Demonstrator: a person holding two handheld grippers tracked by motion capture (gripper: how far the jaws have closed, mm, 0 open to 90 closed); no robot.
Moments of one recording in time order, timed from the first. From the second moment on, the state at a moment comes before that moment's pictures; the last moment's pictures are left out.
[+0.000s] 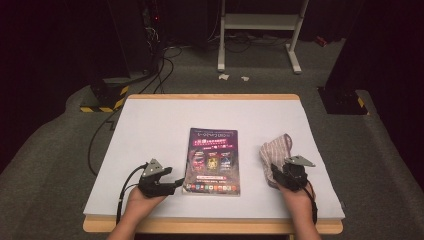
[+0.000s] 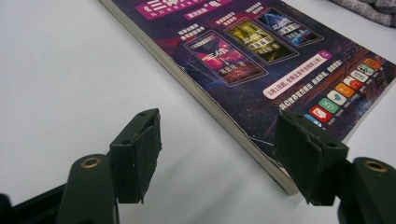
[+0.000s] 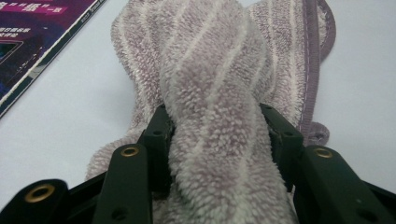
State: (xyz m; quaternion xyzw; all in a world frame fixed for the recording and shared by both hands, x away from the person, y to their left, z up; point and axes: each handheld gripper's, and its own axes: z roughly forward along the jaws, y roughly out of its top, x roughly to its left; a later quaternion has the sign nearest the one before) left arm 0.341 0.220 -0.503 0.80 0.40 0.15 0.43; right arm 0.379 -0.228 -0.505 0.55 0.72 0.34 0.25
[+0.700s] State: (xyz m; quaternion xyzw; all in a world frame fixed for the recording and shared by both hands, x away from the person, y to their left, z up) left arm 0.340 0.216 -0.502 0.80 0.39 0.15 0.43; right arm 0.374 -0.233 -0.486 0.54 0.72 0.36 0.26
